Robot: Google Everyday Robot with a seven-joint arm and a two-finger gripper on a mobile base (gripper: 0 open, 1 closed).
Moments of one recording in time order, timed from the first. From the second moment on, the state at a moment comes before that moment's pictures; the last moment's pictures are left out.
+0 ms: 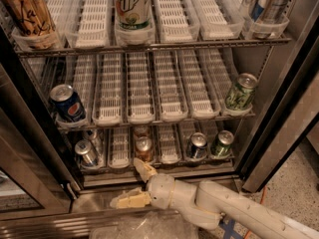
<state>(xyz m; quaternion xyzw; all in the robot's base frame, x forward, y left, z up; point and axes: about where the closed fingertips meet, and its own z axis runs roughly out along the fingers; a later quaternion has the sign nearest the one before) 0.451 0.098 0.628 -0.31 0.61 0.52 0.51</state>
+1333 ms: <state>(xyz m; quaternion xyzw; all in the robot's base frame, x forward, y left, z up) 0.487 0.176 0.637 -0.31 0.61 0.51 0.52</state>
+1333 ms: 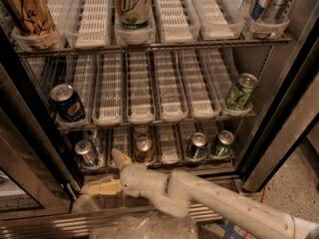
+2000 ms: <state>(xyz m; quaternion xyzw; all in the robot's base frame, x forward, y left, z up) 0.501 0.180 0.630 -0.29 0.63 0.49 0.53</state>
